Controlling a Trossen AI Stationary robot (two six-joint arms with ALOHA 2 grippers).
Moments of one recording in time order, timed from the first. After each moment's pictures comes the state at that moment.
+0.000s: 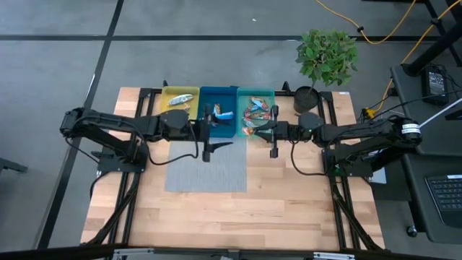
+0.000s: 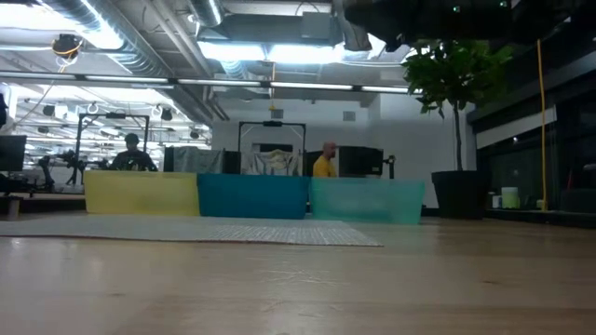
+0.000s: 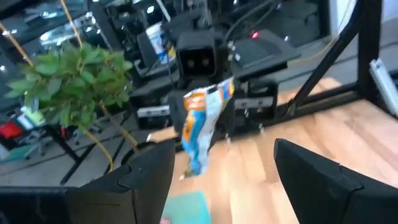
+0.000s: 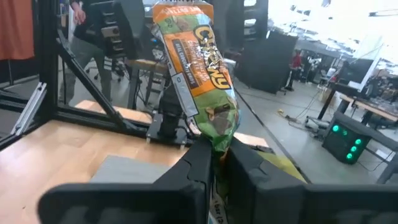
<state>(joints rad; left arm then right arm) -0.03 1.25 1.02 0.10 -0.12 0.33 -0.10 1.19 0.61 0.63 -0.08 -0.24</state>
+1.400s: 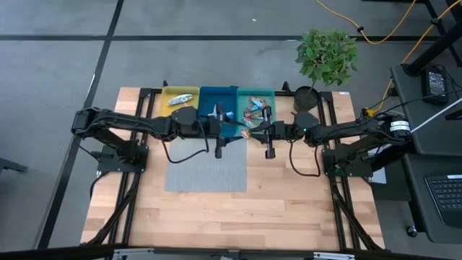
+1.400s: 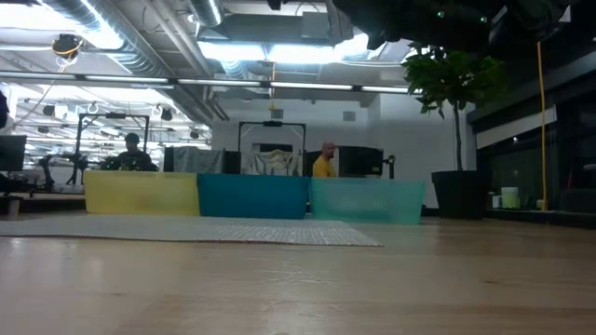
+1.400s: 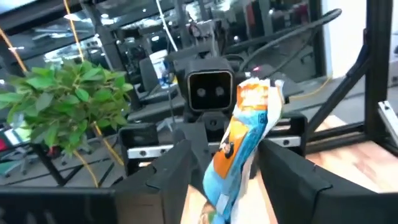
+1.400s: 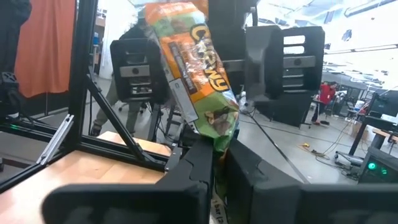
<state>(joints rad) 0.04 1.40 1.02 0.40 -0.01 0.27 -0.13 1.34 0.62 0.91 -0.24 -0.19</state>
